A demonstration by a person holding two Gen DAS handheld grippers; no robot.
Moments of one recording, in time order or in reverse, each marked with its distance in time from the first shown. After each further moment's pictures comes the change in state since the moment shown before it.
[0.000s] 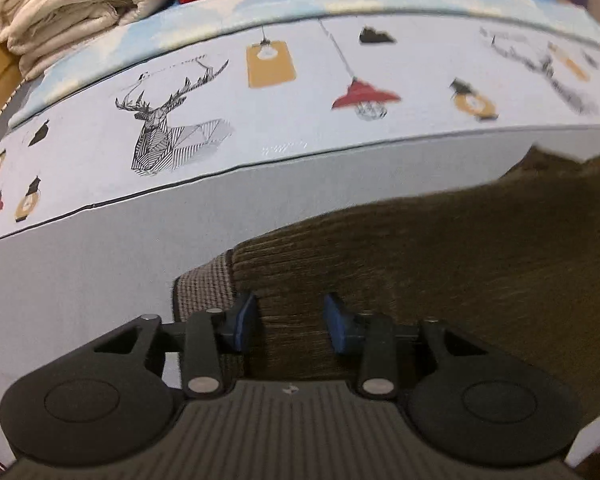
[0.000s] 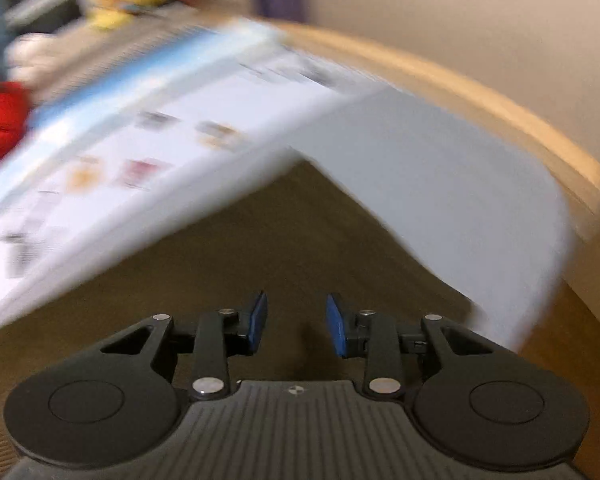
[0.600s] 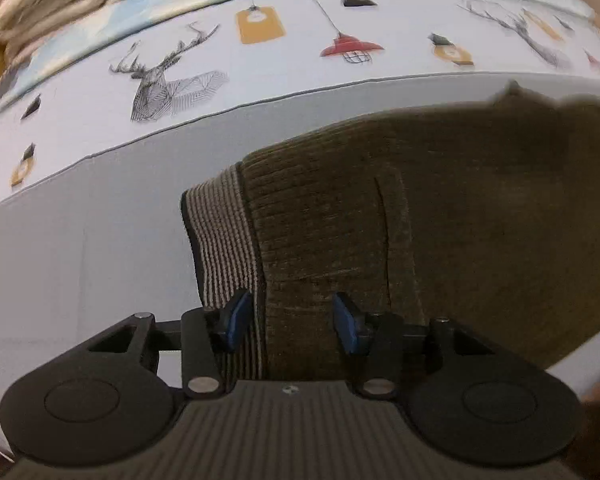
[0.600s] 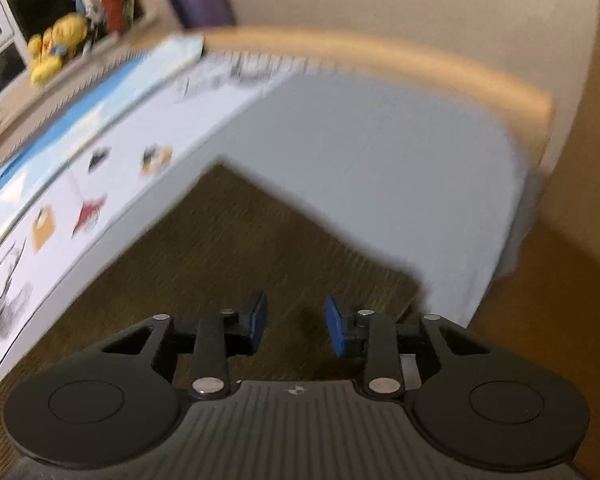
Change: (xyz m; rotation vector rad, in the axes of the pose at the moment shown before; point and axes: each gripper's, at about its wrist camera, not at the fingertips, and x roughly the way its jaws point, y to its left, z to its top) left arm -0.013 0.015 -0.048 0.081 0.055 -0.024; right arm 0.015 -0.071 -0.007 0.279 0.095 -0.120
